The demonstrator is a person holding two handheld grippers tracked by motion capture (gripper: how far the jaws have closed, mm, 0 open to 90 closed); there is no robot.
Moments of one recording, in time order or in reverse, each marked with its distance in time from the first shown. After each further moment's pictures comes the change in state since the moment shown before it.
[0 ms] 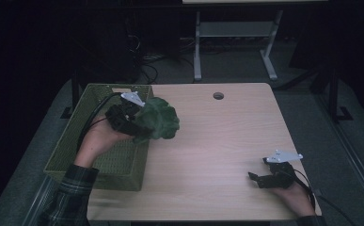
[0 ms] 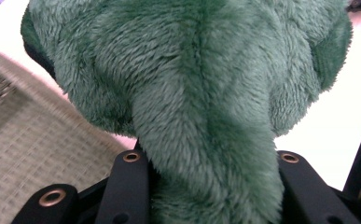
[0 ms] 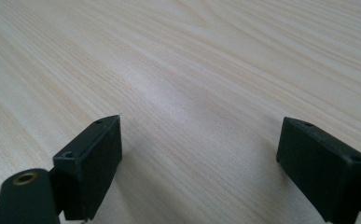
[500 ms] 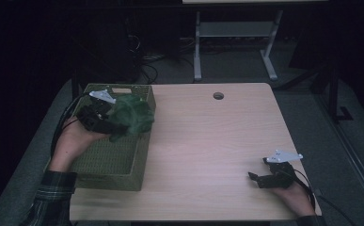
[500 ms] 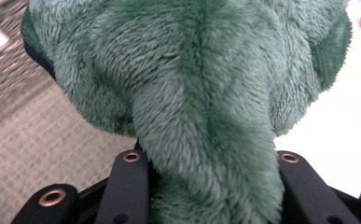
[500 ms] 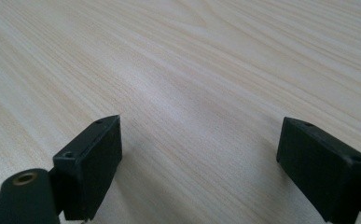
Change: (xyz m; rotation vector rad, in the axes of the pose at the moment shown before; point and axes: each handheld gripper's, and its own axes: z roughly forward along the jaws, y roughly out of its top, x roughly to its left) left arm 0.031 -0.046 -0.037 -0.020 0.108 -0.138; right arm 0.000 0.000 0.000 0.003 0.000 0.003
